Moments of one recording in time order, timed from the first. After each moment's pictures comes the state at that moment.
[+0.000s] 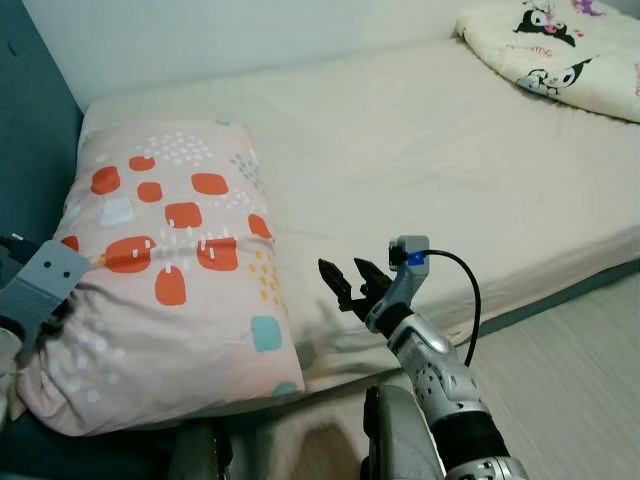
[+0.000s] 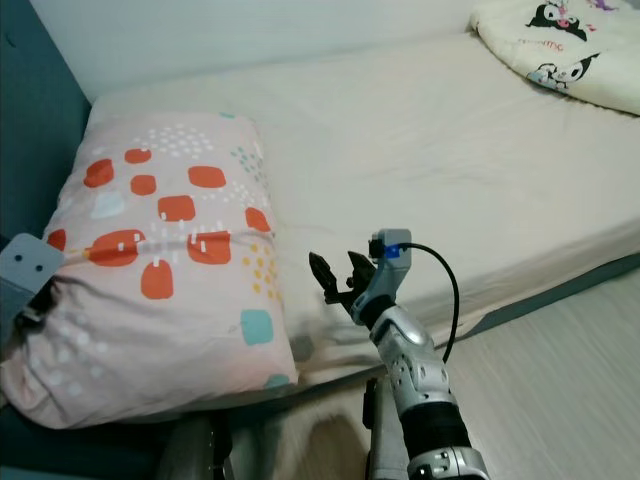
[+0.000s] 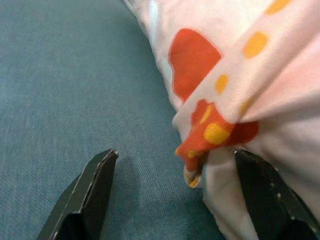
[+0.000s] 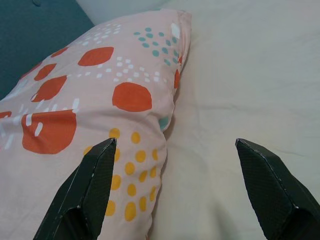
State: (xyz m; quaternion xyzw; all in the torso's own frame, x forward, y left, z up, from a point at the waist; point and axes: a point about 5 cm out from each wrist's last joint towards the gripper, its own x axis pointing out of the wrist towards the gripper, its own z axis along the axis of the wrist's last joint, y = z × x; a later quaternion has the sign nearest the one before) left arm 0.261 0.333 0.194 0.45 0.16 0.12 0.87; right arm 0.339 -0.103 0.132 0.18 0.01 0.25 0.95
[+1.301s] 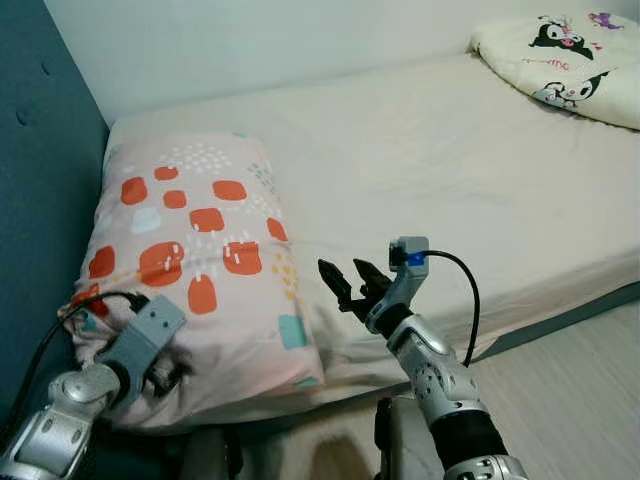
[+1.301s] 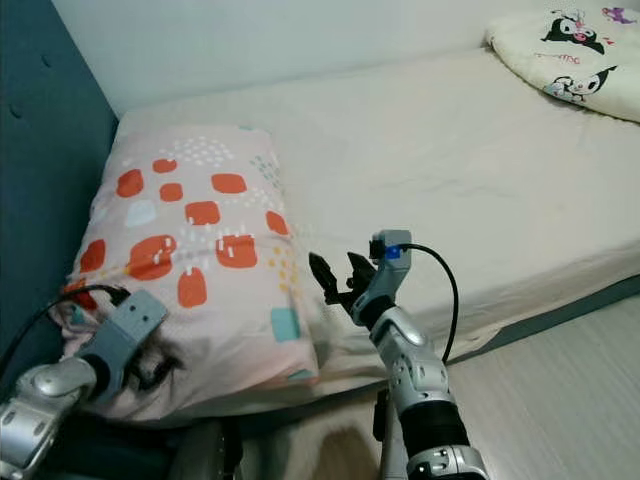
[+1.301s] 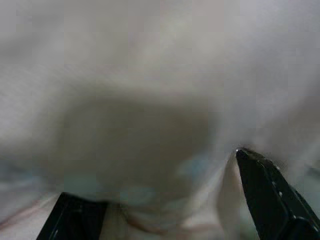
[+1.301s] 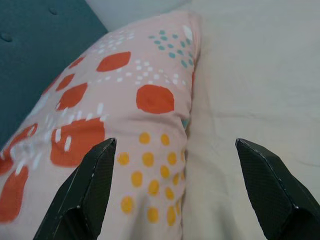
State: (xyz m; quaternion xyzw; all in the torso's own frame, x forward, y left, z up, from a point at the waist) left arm 0.251 0.236 0.077 0.26 0.32 -0.23 0.88; right arm 0.339 -0.107 0.126 0.19 0.01 0.25 0.95
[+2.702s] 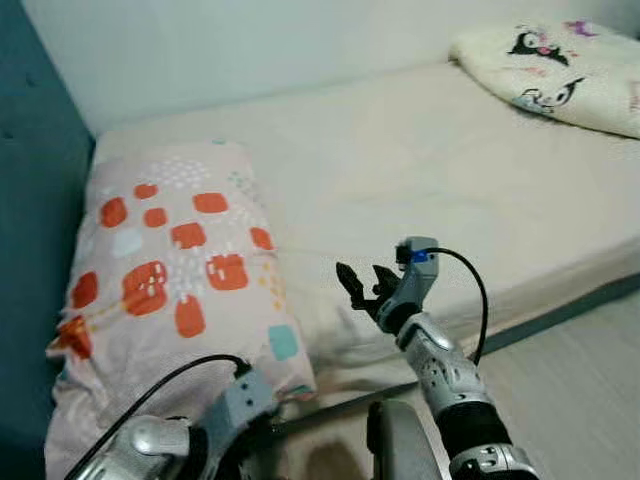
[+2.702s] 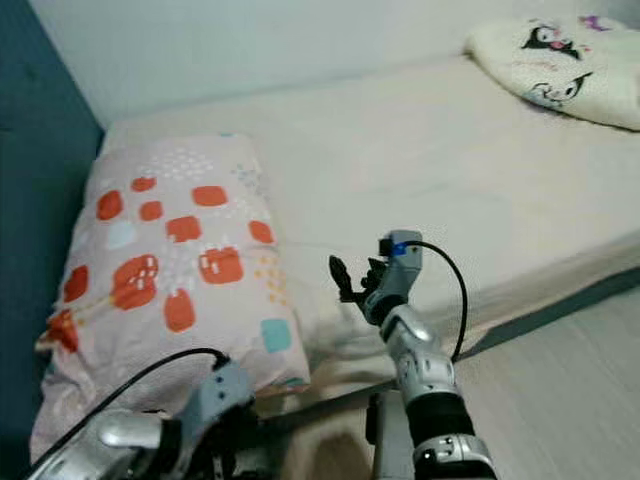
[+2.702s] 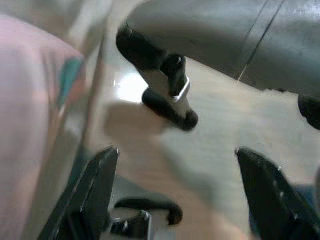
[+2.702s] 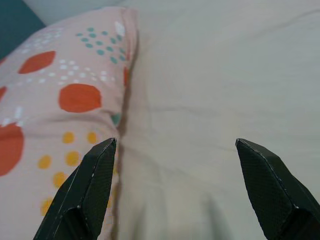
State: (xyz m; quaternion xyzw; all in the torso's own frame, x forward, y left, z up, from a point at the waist) left arm 0.215 0.139 0.069 0.18 0.26 -0.52 0.79; right arm 0.349 -0.129 0.115 0.15 0.06 0.16 0.97
